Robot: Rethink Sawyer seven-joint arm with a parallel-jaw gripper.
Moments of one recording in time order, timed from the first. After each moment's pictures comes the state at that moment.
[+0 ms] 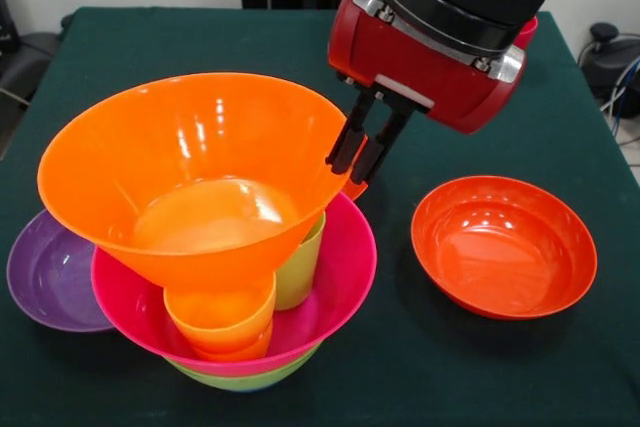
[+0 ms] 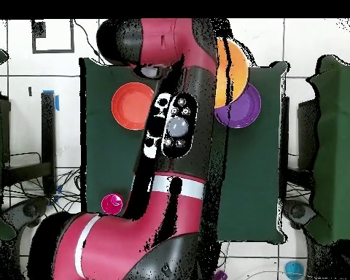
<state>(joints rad) 0.00 -0.19 -0.36 0.50 -0.02 1.16 2.00</state>
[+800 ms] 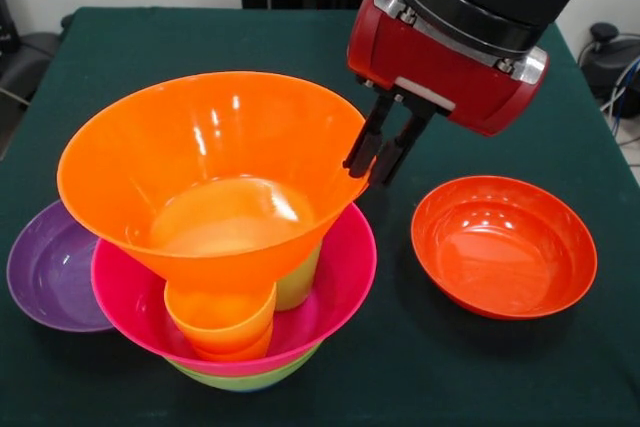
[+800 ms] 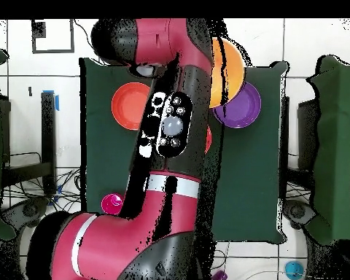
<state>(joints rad) 0.01 -0.18 -0.38 0.49 0.02 1.16 2.00</state>
